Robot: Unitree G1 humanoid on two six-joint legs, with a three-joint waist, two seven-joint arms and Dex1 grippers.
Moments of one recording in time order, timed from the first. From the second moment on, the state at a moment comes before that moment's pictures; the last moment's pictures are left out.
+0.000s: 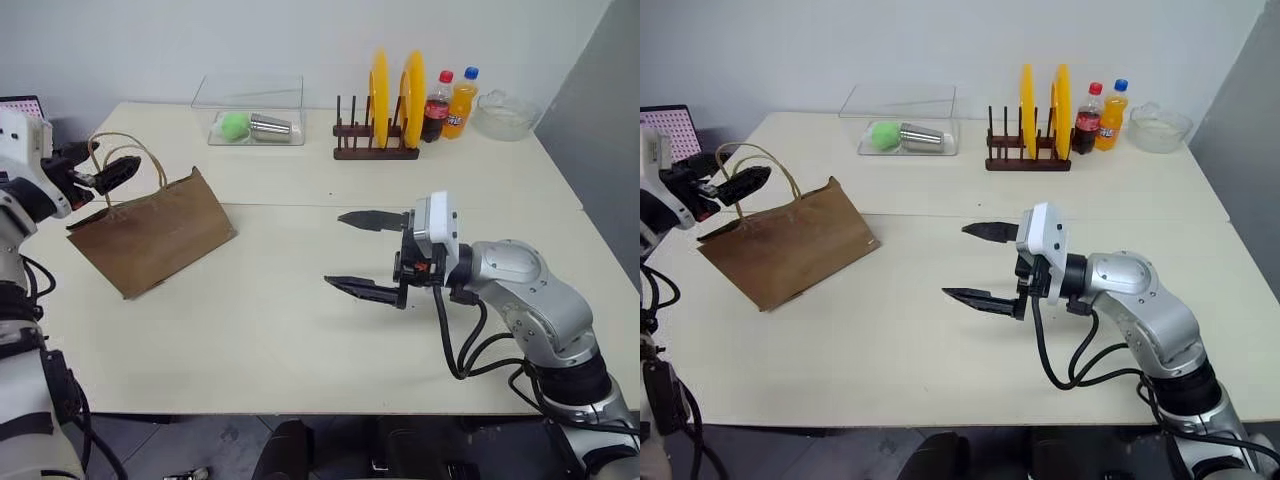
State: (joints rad) left arm -0.85 0.97 0.29 0.81 -0.31 0.18 -0.94; right arm -0.53 -0.50 0.18 -0.44 0.53 0.49 0.86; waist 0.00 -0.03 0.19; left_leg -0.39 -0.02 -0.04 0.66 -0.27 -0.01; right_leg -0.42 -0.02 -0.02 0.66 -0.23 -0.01
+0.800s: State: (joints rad) left arm -1.21 0.89 0.16 1.10 -0.16 0.01 -1.11; right arm -0.44 -0.57 0.08 -0.56 0.57 0.58 0.80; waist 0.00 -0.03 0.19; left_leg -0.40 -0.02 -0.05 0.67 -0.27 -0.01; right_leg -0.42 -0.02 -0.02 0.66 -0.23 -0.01
